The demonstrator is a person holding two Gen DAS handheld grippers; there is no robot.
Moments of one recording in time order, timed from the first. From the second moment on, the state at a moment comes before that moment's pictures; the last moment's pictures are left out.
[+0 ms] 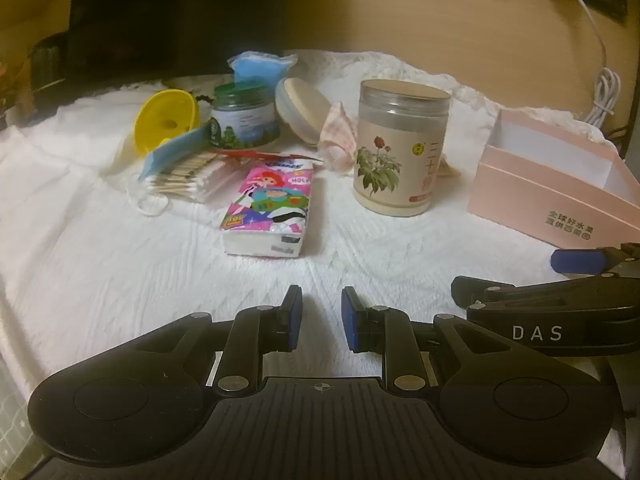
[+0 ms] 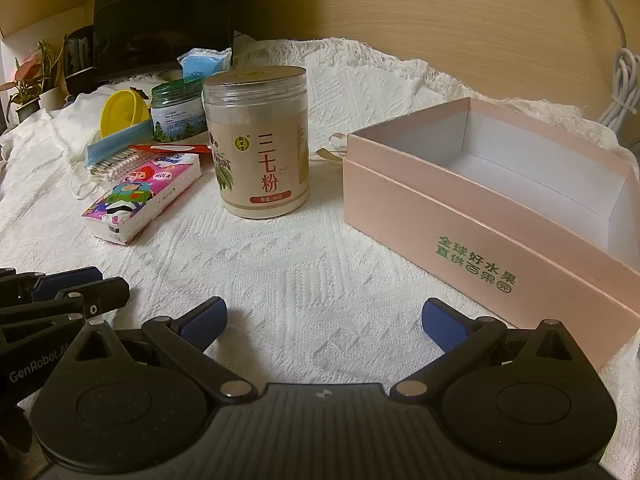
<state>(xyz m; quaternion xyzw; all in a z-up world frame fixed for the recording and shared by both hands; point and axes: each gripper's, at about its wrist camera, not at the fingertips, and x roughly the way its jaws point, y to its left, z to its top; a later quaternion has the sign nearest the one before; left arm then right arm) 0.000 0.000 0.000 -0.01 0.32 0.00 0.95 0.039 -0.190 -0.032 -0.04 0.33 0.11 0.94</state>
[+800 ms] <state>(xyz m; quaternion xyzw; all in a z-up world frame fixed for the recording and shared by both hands) -0.002 0.003 0.002 -0.01 0.32 0.00 0.95 0.039 -0.191 -0.032 -0.04 0.33 0.11 0.94</state>
